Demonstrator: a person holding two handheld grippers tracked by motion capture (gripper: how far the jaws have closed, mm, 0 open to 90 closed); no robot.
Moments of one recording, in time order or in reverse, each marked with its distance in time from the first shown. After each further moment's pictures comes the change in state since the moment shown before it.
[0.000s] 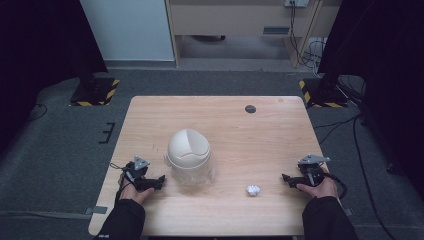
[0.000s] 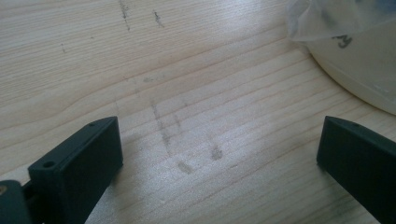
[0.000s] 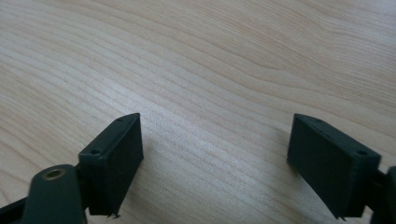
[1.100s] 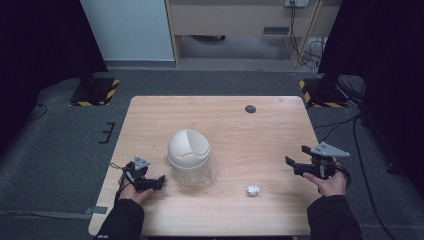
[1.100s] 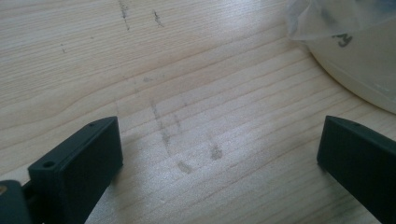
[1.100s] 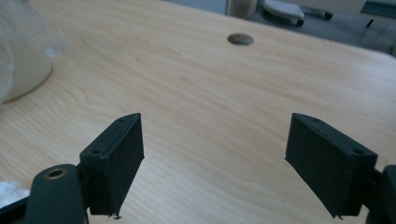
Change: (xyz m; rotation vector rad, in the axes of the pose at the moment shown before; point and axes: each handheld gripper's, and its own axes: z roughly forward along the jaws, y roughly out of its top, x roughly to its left) left arm 0.000 0.000 0.000 0.001 0.003 0.003; right arm 0.002 0.041 -0.049 -0.340 0.013 -0.013
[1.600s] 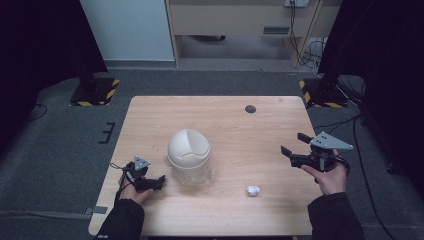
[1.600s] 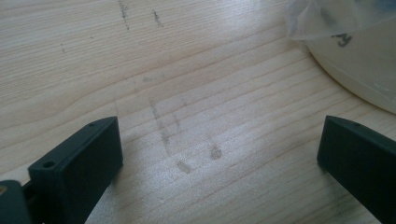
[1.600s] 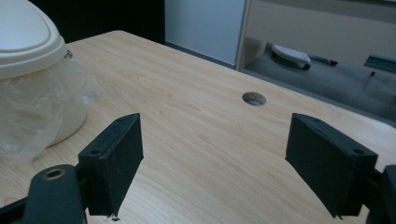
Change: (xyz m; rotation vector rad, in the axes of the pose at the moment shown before) left arm -0.001 0.000 0.000 -0.001 0.001 -0.001; right arm 0.020 0.047 -0.012 -0.125 0.052 -0.082
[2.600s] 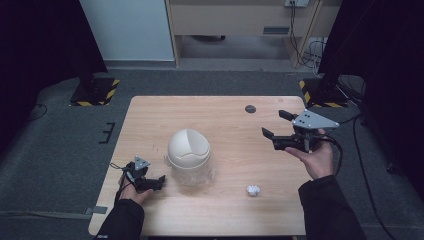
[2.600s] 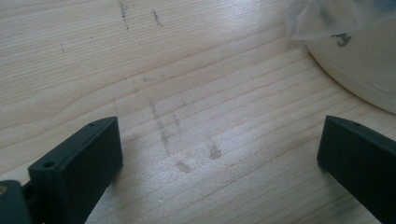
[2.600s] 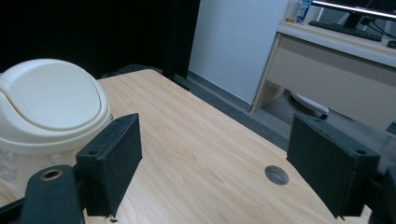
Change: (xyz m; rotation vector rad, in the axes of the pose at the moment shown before) left arm 0.000 0.000 0.000 0.000 0.000 0.000; right arm 0.033 0.084 0.023 -0.102 0.093 -0.134
